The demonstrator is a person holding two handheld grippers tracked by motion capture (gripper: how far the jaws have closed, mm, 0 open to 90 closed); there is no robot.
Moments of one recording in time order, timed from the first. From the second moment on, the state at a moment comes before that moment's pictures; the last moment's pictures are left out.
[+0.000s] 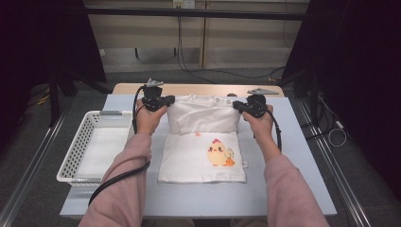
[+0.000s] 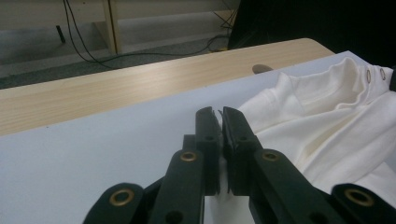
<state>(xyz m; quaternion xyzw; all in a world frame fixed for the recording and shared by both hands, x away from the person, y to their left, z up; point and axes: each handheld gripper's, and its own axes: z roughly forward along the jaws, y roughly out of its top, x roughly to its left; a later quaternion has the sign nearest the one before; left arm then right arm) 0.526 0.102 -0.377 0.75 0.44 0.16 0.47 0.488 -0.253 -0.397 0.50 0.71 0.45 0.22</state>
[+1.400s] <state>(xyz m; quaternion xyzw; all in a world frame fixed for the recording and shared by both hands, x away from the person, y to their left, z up) 0.503 0.106 -0.383 0.76 0.43 0.16 0.46 0.458 -0.251 -0.400 0.49 0.71 0.46 0.21</state>
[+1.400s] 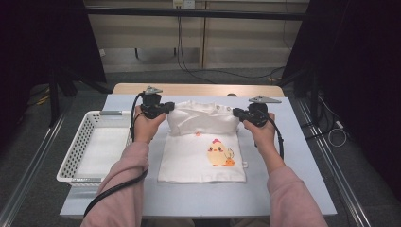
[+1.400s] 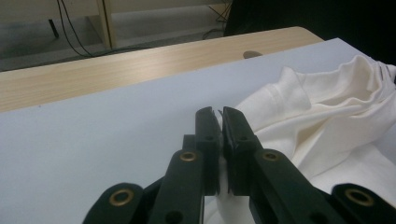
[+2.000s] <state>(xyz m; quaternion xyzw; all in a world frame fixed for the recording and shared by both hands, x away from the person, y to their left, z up) 0.494 0.106 -0.383 0.76 0.43 0.15 0.46 0.447 -0.252 -0.404 0.49 0.71 0.46 0.21</state>
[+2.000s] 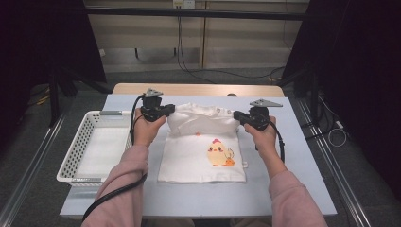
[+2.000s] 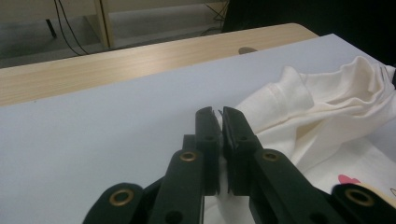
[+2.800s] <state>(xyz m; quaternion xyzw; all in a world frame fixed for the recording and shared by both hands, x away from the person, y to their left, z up) 0.475 0.108 -0.386 0.77 0.41 0.15 0.47 0.427 -0.255 -0.406 0.48 0.71 0.47 0.20</state>
